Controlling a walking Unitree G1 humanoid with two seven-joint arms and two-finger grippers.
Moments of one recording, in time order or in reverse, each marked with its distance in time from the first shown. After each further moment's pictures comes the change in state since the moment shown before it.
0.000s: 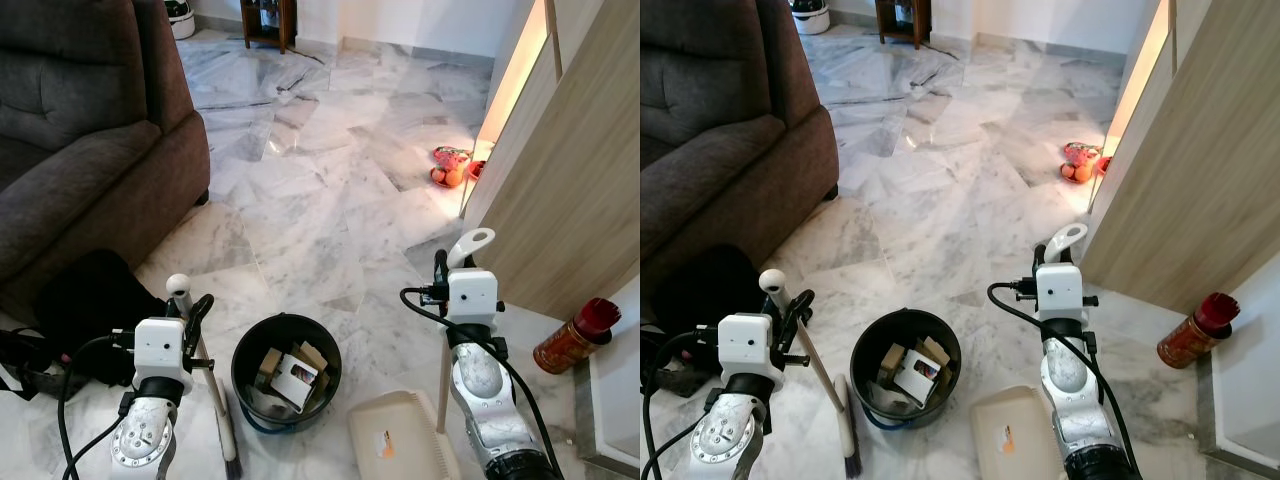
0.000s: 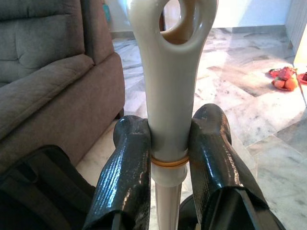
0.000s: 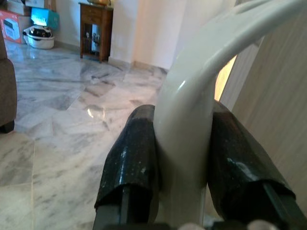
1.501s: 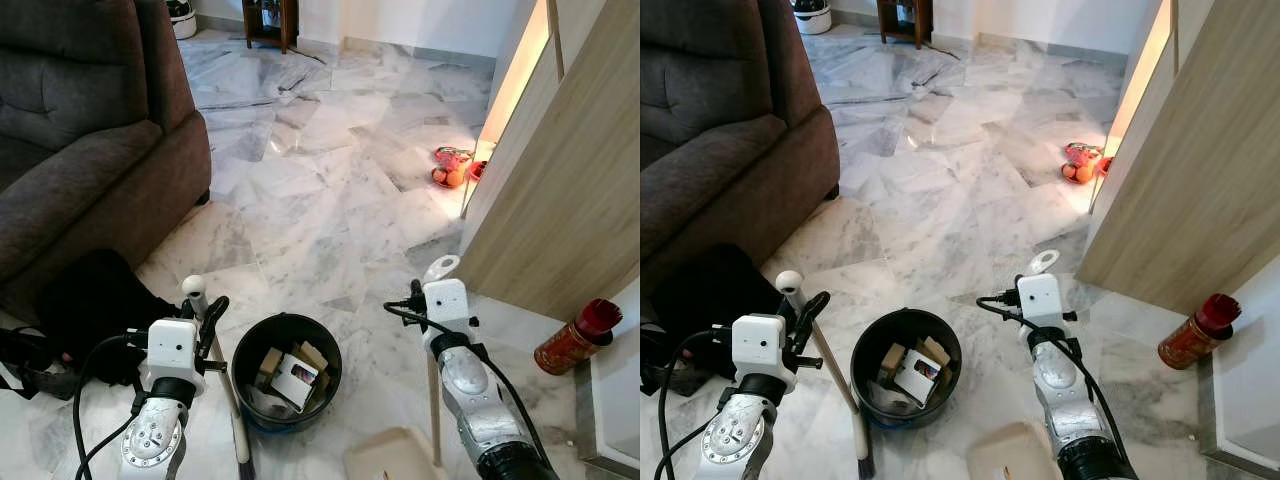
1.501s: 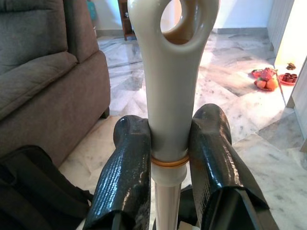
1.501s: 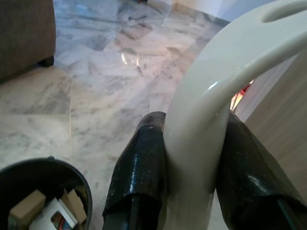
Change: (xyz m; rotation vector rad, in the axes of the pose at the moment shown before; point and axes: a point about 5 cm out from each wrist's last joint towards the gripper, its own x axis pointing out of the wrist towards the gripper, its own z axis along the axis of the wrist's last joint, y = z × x) left arm 0.000 -0.012 0.000 -0.033 0.001 -0.058; right arm -0.001 0.015 -0.031 -0.039 0.274 0.159
